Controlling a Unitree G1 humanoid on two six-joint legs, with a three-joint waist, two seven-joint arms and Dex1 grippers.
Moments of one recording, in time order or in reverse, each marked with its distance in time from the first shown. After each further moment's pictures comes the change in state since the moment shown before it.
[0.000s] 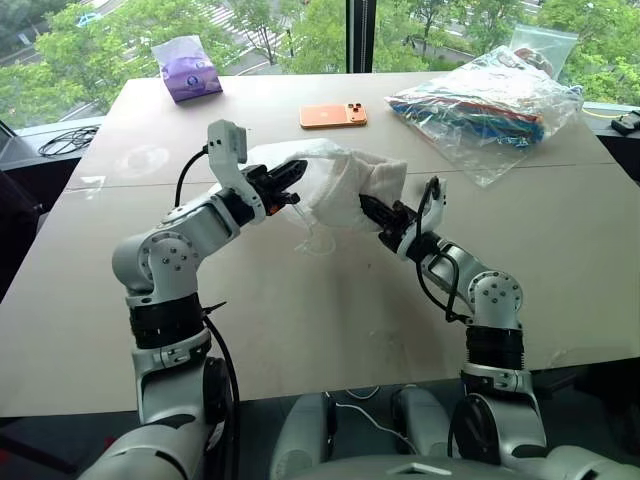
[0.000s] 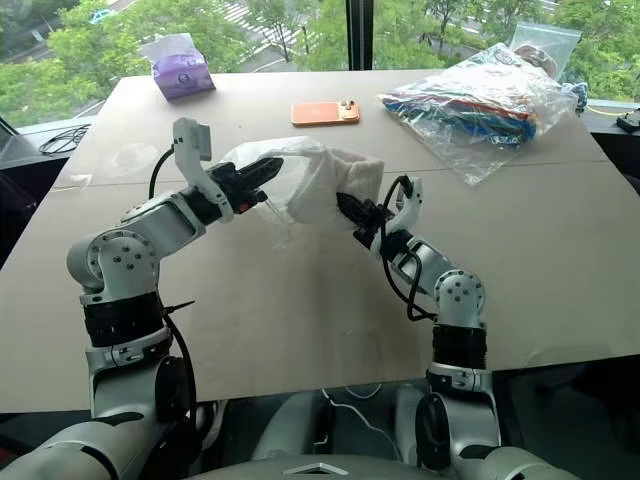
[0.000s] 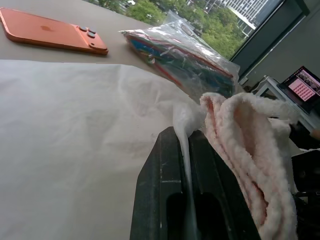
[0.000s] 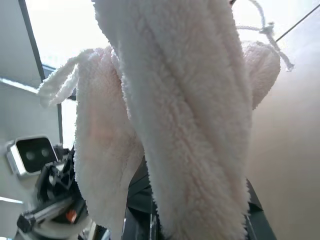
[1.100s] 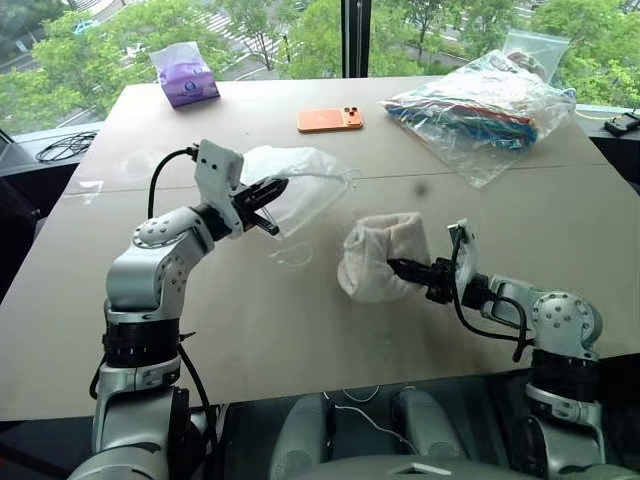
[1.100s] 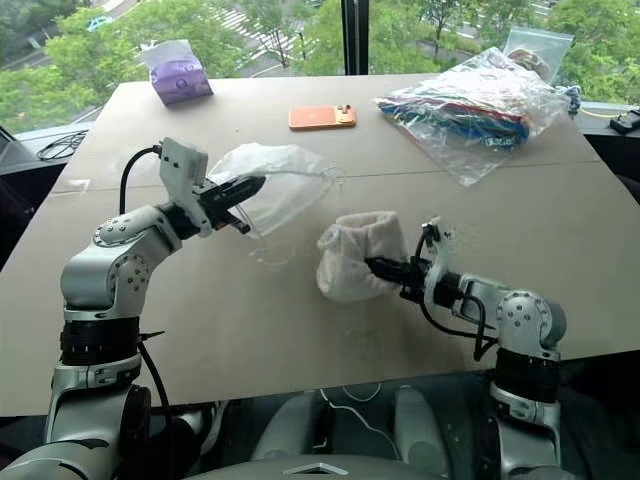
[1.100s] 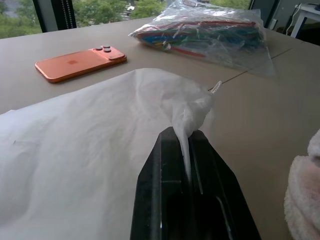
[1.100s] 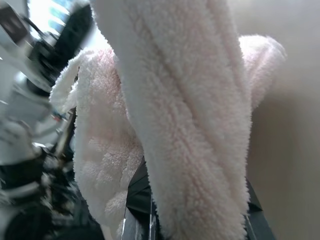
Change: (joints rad) left arm 0.157 0.186 -0.185 0.035 0.346 -0.420 -0.374; right arm 0.083 -0.179 -0.137 -0.239 -0.170 0.589 0.330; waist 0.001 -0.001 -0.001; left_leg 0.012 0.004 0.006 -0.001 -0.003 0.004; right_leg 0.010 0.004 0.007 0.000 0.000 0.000
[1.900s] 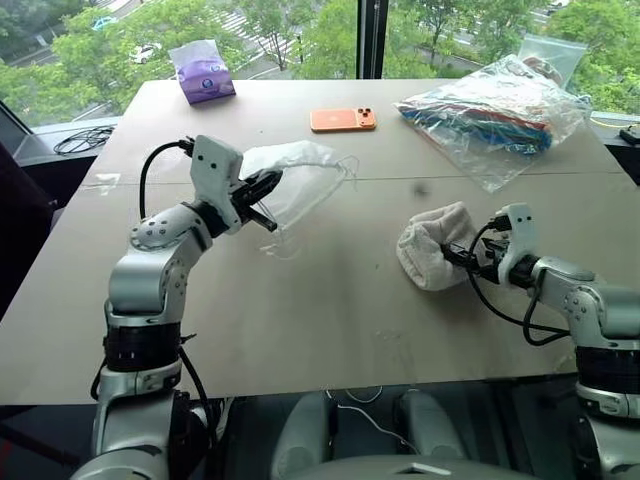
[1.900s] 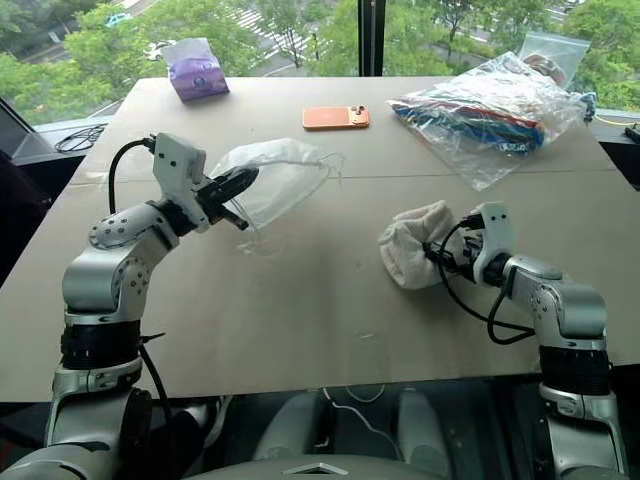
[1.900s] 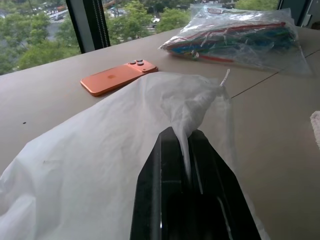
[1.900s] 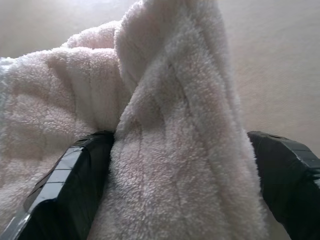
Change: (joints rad) left arm 0.000 -0.004 0.009 -0.012 0.079 -0.089 0.043; right arm 0.090 -0.395 0.229 0.030 -0.420 -0.336 0.112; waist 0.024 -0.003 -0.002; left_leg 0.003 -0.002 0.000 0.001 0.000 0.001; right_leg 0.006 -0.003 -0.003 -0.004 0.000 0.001
